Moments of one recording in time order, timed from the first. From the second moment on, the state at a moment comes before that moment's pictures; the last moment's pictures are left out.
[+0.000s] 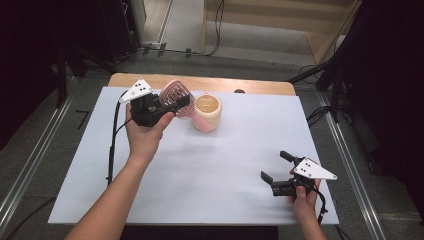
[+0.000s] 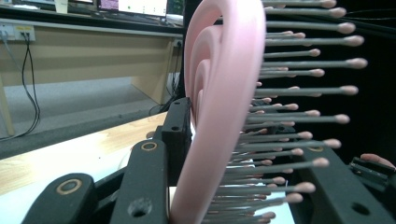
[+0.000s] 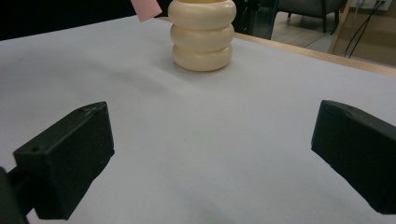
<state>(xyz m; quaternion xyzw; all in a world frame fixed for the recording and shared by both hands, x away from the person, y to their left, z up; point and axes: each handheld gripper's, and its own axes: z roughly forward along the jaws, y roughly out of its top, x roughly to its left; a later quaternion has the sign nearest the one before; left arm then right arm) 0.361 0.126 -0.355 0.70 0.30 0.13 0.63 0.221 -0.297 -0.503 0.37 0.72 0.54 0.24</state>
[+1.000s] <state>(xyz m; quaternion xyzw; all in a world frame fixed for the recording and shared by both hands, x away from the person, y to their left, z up) 0.378 0.132 -0.336 0.70 0.31 0.15 0.63 0.216 -0.317 -0.507 0.38 0.71 0.53 0.24</state>
